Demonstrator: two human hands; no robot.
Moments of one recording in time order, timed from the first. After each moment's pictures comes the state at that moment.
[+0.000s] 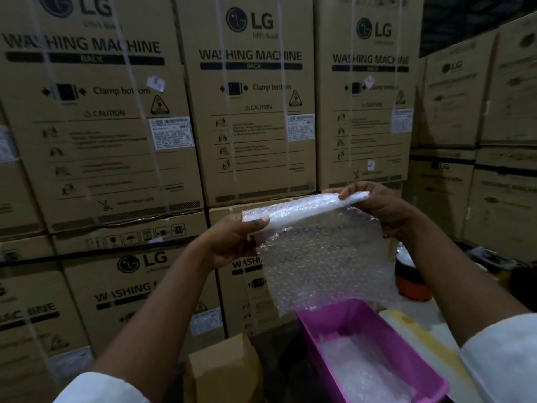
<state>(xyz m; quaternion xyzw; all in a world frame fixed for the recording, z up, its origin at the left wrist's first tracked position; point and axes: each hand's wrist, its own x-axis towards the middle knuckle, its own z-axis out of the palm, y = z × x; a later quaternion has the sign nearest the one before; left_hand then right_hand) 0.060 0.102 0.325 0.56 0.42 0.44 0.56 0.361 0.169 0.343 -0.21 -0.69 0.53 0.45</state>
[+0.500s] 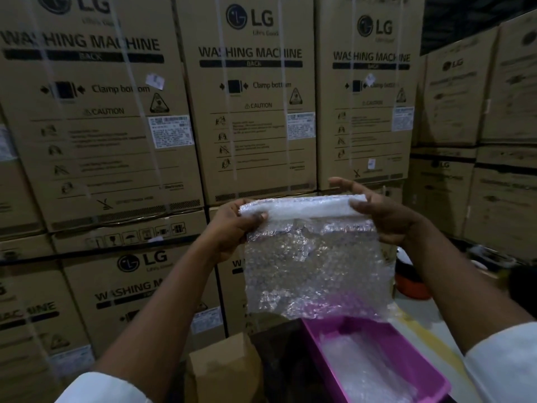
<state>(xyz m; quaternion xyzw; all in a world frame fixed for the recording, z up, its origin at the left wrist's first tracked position) 0.070 0.103 0.330 0.56 0.43 0.55 0.44 0.365 0.161 0.332 -0.18 -0.66 0.62 0.38</state>
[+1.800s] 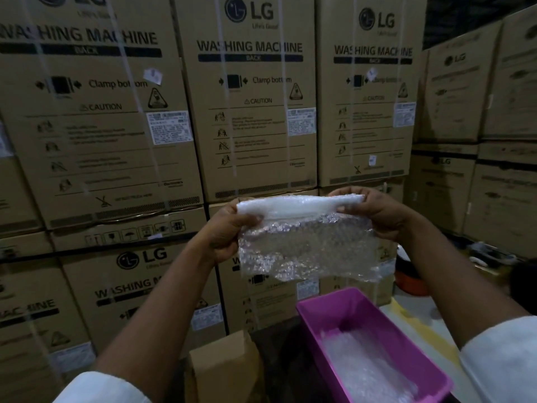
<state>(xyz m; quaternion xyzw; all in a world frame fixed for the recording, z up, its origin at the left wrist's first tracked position) 0.058 0.116 0.319 0.51 0.39 0.56 0.54 0.362 0.185 0.324 -0.26 -0.66 0.59 0.40</state>
